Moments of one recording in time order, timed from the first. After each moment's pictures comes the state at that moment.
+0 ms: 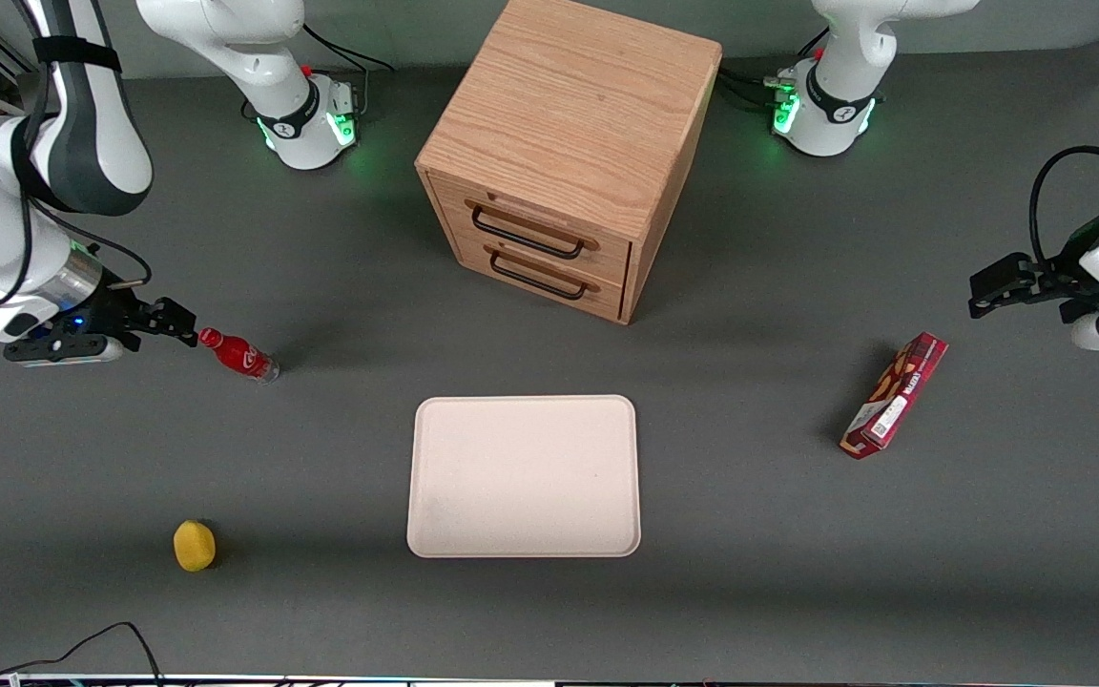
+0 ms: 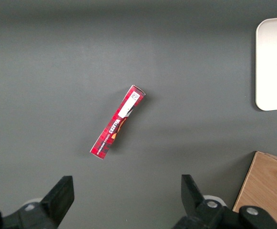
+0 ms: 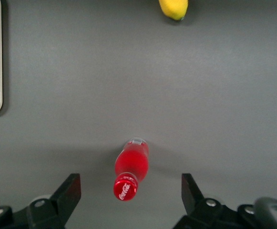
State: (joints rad) arm -0.08 -0.05 -0.01 -2.23 0.04 2.25 -0.14
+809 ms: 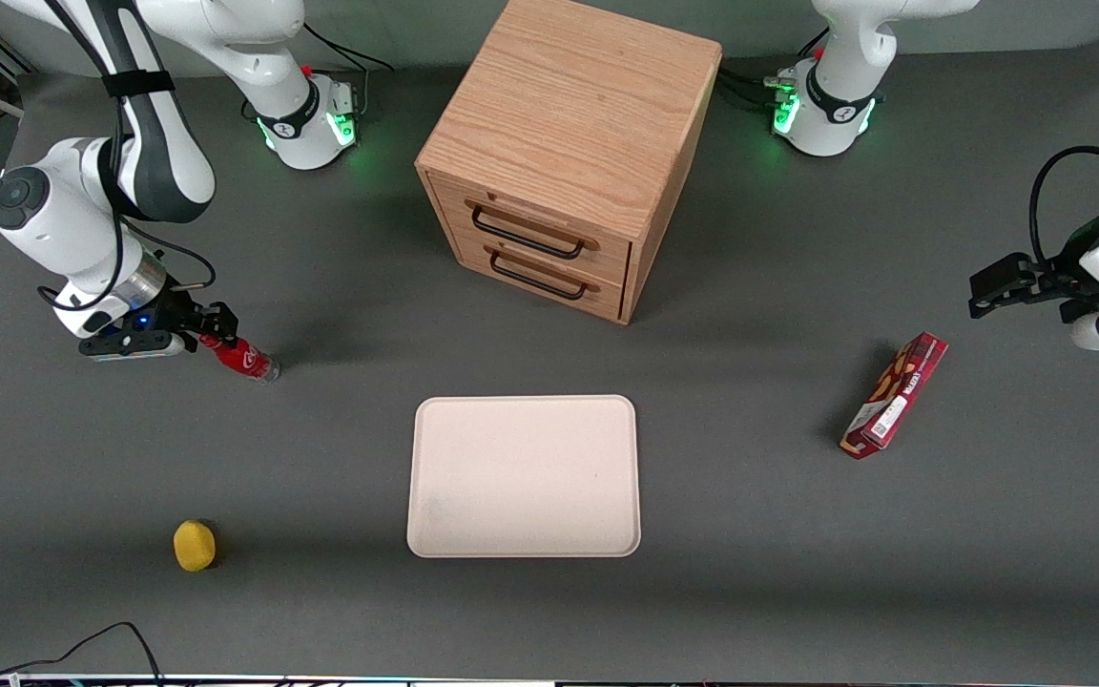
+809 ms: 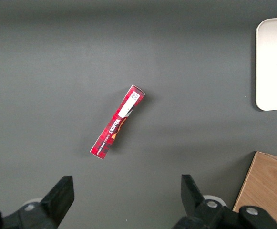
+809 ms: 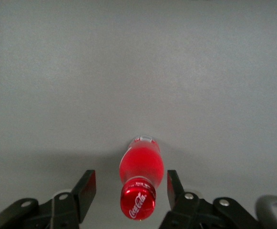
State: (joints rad) arm -0.08 -0.04 0.02 -2.42 0.04 2.49 -0.13
